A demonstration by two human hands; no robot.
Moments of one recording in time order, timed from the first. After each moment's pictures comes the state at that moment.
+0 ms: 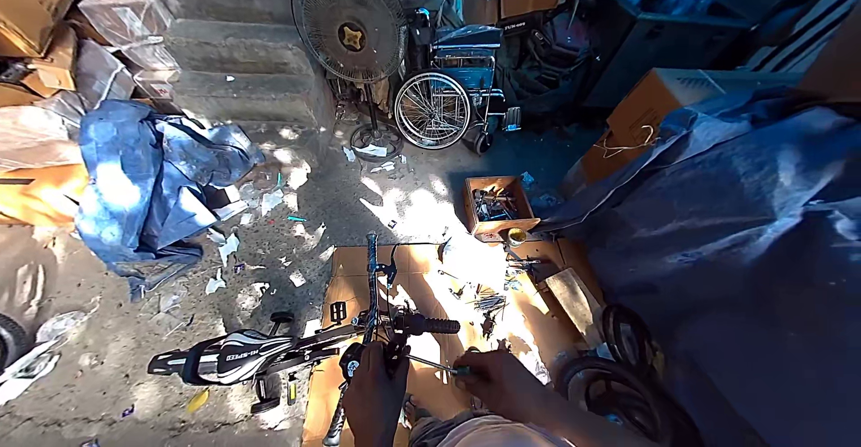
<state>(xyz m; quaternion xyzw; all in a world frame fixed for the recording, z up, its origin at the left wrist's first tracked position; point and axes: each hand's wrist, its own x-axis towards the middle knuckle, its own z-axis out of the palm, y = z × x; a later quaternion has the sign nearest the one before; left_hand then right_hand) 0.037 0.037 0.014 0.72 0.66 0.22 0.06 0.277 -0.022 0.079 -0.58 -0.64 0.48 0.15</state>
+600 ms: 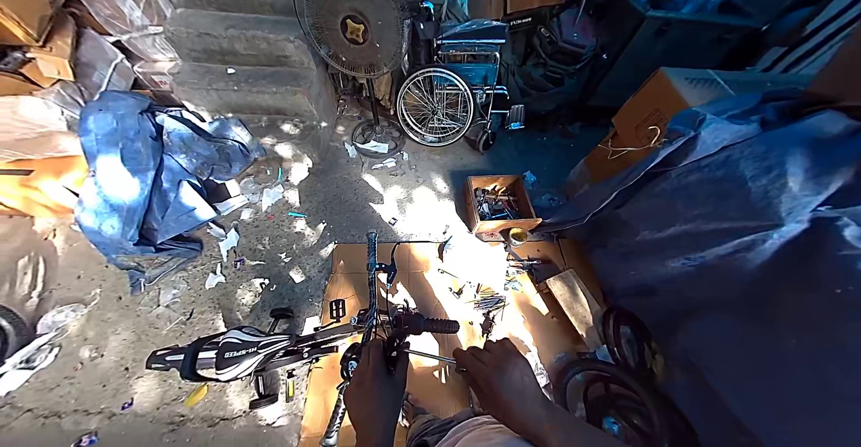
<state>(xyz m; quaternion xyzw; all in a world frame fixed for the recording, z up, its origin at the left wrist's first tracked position) 0.043 0.043 0.009 0.71 0.67 0.21 0.06 0.266 -0.025 0.061 -0.62 -0.76 0.14 0.14</state>
